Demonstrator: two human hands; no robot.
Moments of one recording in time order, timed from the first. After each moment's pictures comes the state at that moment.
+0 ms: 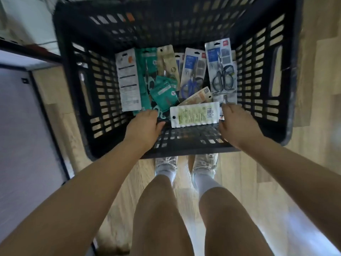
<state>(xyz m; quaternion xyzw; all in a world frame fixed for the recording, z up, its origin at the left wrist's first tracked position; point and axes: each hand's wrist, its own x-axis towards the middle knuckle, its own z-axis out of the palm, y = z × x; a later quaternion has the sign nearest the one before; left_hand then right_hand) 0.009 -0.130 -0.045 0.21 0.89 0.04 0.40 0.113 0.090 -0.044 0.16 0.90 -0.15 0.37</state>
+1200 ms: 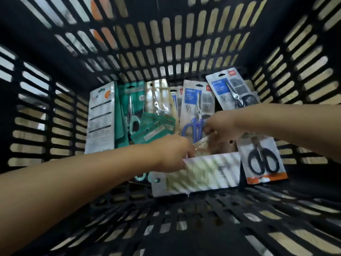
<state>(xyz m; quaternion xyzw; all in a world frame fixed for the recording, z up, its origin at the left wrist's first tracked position) -0.011 -0.054 -0.216 0.47 0.76 0.01 0.46 0.017 0.106 -0.234 -0.05 0.87 -0.05 0.48</state>
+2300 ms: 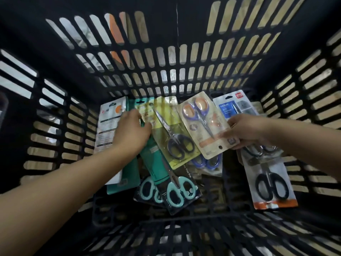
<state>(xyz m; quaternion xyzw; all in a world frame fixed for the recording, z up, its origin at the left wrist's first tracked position) -0.093 -0.104 -0.242 0.09 0.95 0.22 0.18 0.001 0.125 -0.210 0.39 0.72 -0.47 0.33</state>
